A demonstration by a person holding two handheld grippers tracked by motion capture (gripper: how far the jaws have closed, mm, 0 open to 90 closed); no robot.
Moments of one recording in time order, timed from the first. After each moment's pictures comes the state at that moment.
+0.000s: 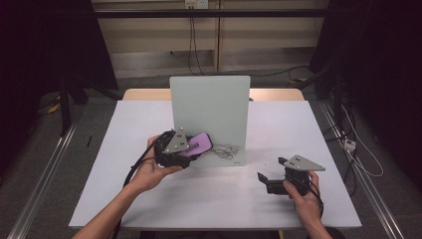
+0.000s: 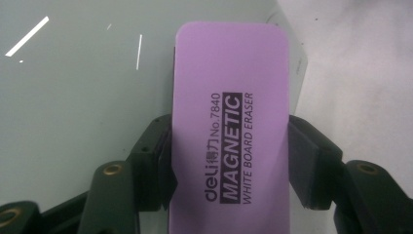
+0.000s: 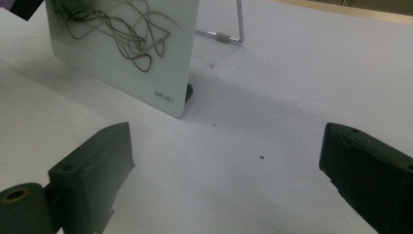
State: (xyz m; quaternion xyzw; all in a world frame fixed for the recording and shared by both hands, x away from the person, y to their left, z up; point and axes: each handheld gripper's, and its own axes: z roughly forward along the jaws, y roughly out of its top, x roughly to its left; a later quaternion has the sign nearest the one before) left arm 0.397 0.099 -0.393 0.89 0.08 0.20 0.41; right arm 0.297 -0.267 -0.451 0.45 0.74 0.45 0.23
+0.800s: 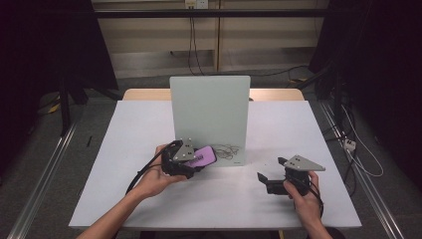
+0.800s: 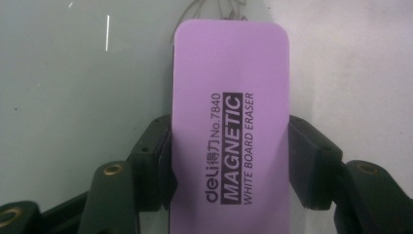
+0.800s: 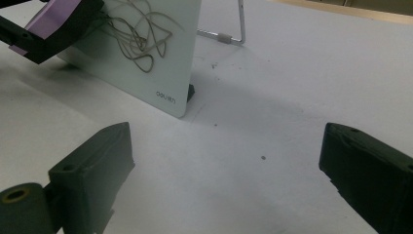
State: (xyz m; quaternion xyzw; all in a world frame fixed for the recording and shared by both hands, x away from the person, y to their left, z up) left arm 0.391 0.087 -0.420 0.91 0.07 0.15 0.38; right arm 0.296 -0.267 -0.451 0.45 0.74 0.45 0.23
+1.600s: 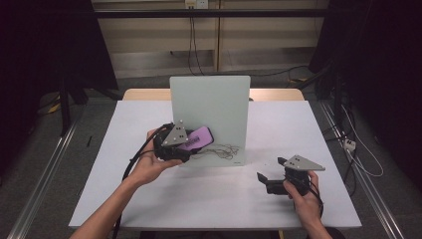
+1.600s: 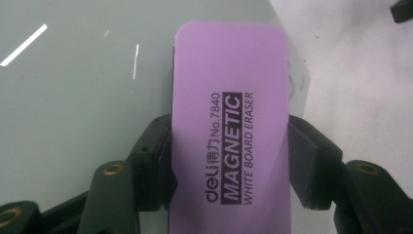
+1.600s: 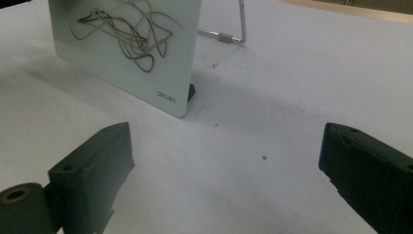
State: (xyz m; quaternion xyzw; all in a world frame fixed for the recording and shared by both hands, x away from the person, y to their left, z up) left arm 0.404 0.097 -0.383 0.89 0.07 0.19 0.41; right arm 0.297 -0.267 -0.451 0.45 0.74 0.45 0.22
